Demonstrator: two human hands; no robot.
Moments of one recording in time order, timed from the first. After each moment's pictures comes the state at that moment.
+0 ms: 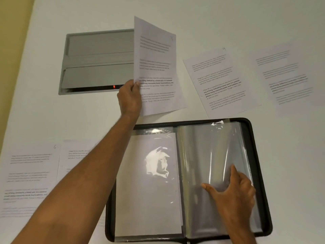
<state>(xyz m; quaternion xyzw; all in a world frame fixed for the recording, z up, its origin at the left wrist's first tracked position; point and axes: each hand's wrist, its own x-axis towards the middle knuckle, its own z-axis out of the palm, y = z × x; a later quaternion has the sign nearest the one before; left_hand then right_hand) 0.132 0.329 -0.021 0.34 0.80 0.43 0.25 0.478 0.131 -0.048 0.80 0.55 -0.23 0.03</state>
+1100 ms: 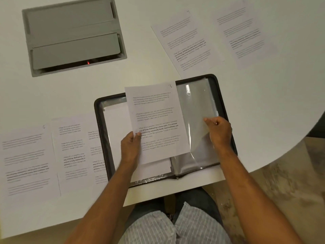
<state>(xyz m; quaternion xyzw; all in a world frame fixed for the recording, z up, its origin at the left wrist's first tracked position) 0.224 0.069 -0.027 0.14 0.73 0.40 0.54 0.511 0.146 -0.028 0.81 0.37 -0.38 -0.25</state>
